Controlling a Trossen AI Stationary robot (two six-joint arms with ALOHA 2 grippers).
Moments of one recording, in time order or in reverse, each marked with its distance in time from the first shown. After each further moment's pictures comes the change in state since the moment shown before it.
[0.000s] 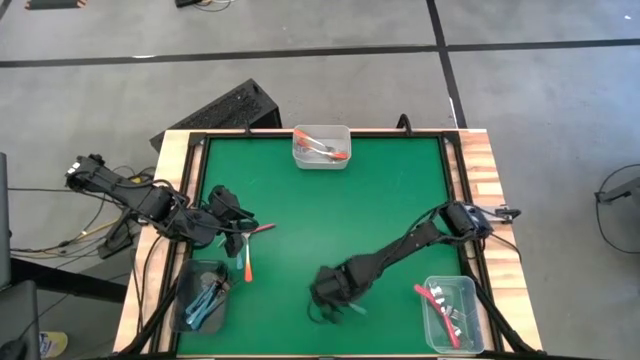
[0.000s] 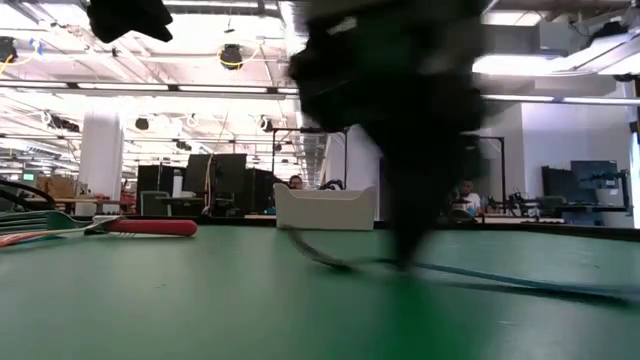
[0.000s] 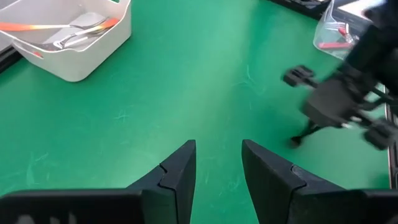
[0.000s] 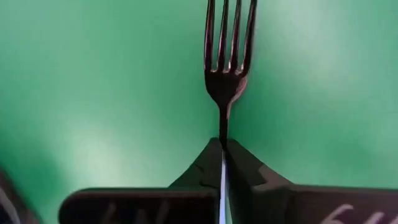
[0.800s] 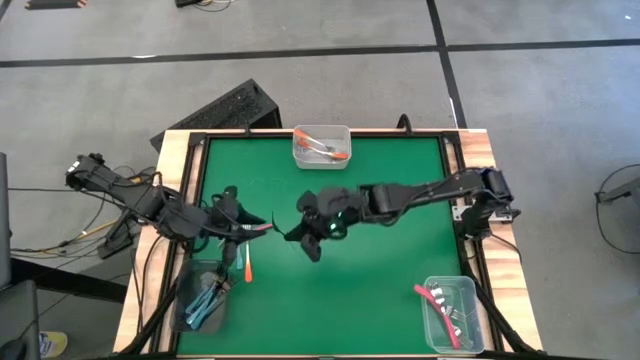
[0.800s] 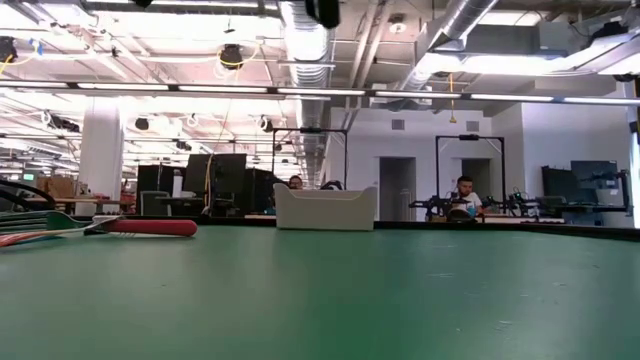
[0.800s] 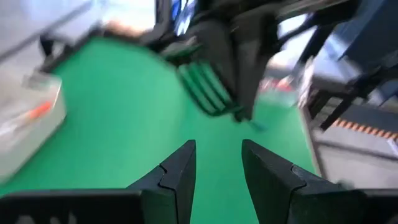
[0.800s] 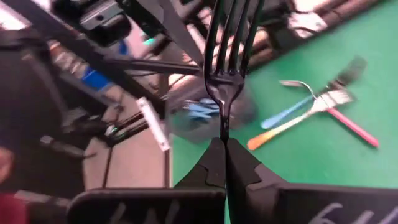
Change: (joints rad) left arm -0.018 -0.020 0.000 0.332 0.078 0.294; right arm -0.253 -0.377 0.000 0.497 -0.100 -0.302
